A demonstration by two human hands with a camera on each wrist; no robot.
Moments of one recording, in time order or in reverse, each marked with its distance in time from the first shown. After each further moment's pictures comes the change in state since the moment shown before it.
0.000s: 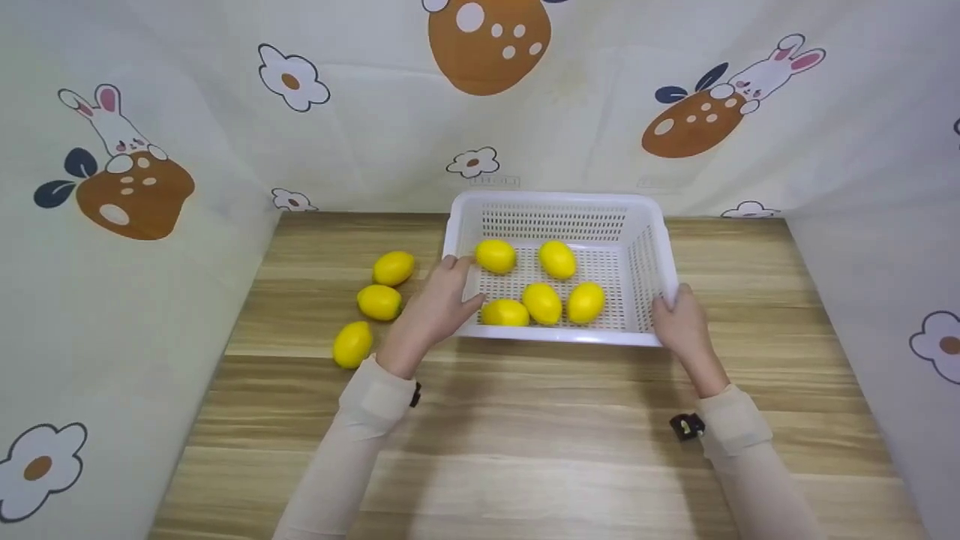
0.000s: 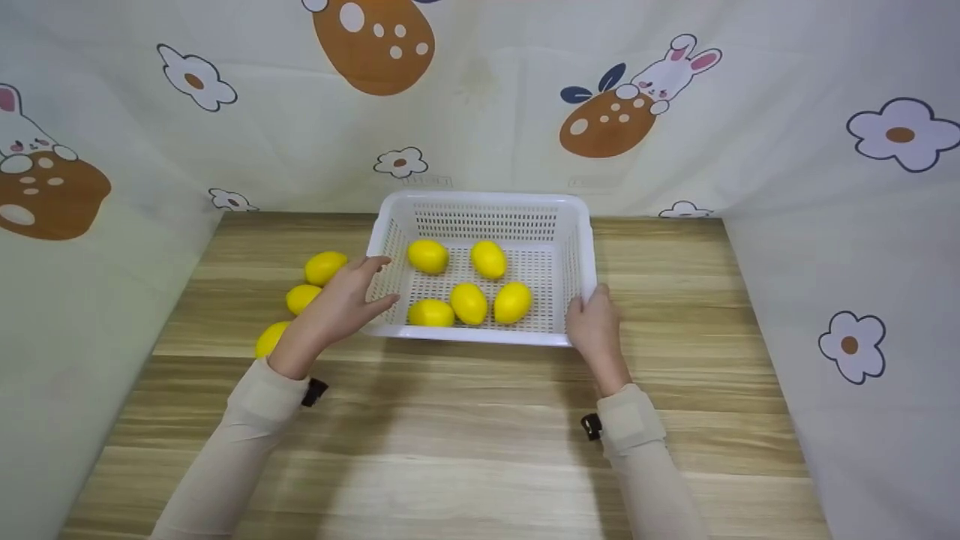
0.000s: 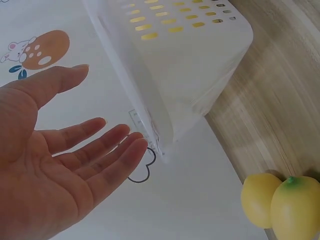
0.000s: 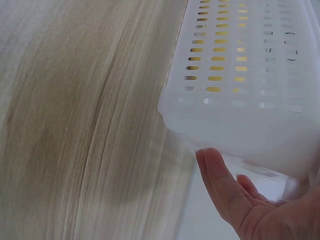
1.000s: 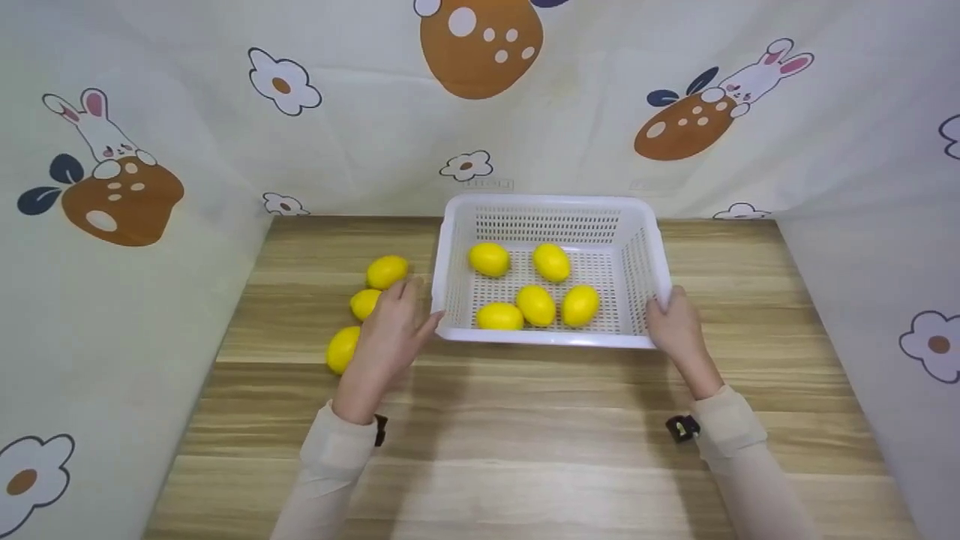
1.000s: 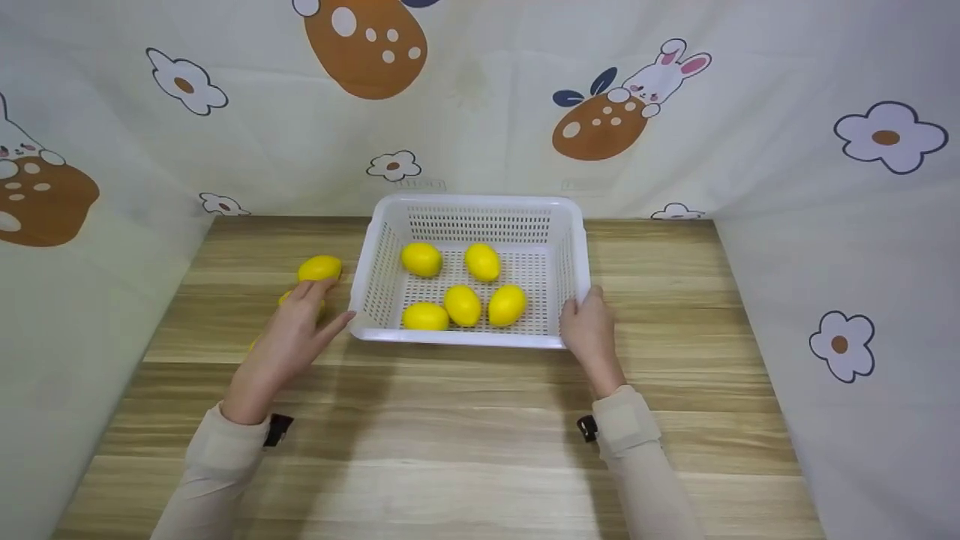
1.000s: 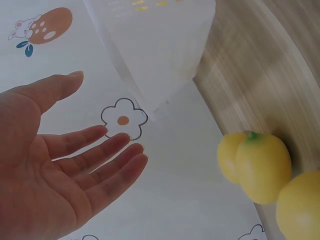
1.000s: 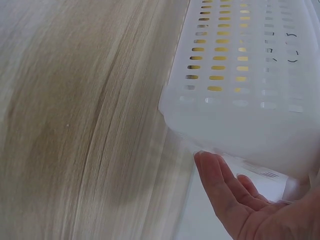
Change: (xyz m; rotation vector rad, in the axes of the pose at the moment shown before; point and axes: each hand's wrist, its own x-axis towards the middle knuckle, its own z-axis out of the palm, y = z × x) left_hand -0.047 -0.037 0.001 0.080 0.230 -0.009; right_hand 0.000 0.001 0.000 -0.016 -0.001 0.003
